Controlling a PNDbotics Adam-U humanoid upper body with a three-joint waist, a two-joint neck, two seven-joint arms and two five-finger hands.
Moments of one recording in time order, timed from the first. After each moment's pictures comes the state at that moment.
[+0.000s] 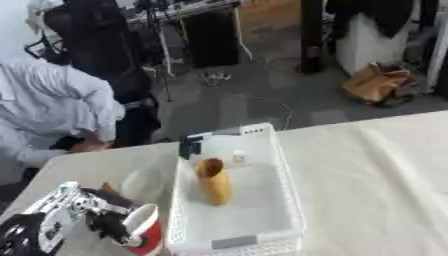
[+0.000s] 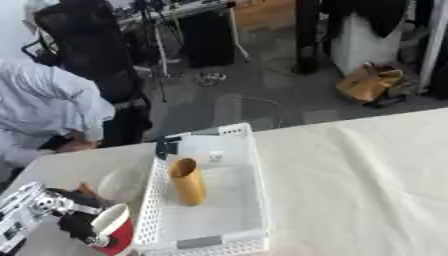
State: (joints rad) left arm -0.83 0.64 -0.32 -1.02 -0.71 -0.16 -0.91; right arm -0.25 -0.24 -0.40 -1.98 0.10 -0.43 -0.79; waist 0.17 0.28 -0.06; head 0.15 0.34
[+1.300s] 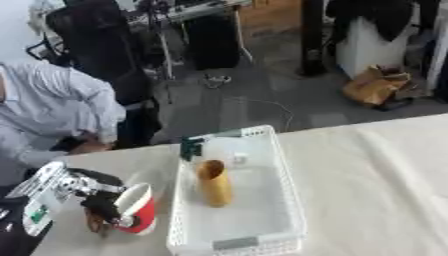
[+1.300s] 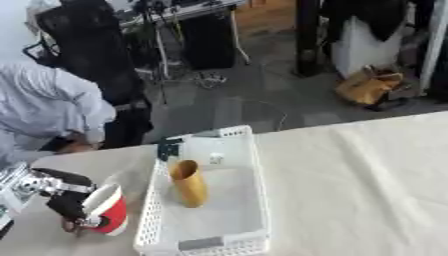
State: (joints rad) left arm -0.86 0.69 -0.25 -1.11 -0.70 -0.13 -0.91; right arm -0.25 -0.24 -0.40 -1.98 0.09 -0.43 -0.79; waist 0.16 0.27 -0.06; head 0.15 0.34
